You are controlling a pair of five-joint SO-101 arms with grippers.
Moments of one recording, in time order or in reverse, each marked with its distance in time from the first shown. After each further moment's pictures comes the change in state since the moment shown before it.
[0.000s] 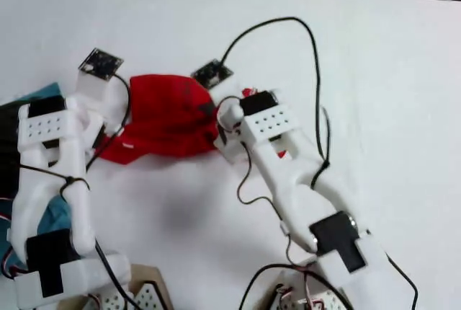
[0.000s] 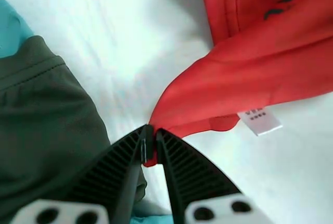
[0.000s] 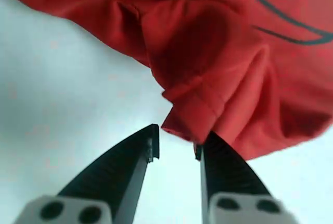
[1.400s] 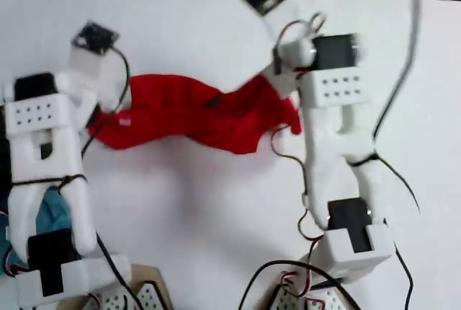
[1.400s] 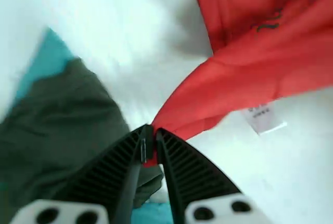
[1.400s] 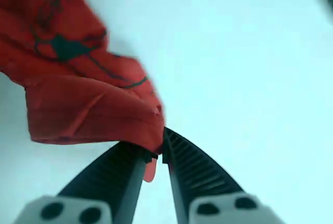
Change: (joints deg) left arm 1.6 0.1 -24.1 18.1 1.0; right arm 17.4 3.2 -50.6 20.6 17.6
